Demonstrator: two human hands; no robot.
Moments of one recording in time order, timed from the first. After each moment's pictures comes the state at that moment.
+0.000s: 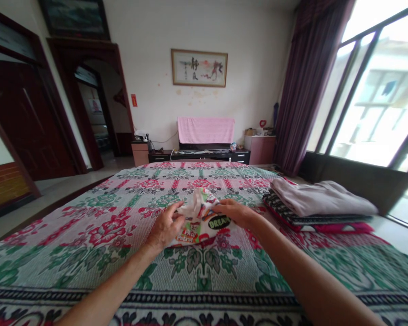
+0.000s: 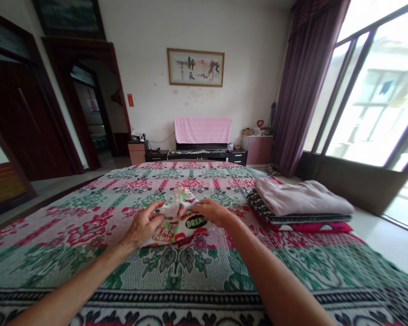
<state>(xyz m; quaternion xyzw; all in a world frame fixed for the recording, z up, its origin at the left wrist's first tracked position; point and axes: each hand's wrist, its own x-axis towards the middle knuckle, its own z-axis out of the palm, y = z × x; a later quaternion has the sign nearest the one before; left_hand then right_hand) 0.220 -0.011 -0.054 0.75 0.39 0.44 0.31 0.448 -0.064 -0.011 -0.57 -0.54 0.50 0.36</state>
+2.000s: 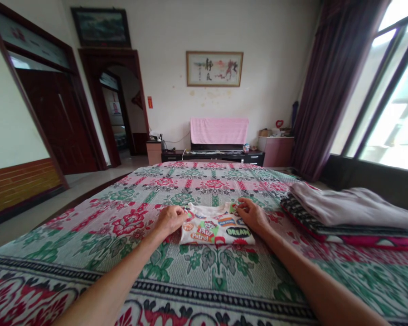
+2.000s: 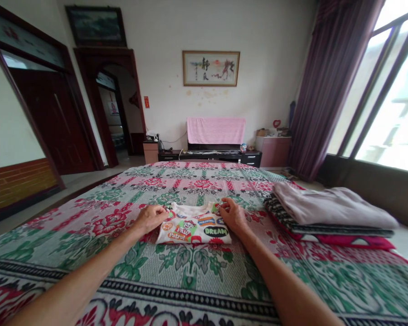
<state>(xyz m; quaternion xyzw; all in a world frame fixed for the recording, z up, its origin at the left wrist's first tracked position) 0.193 0.010 -0.042 0.77 0.56 0.26 0.16 0.489 -0.037 -0.068 -0.70 -0.57 0.06 0.43</state>
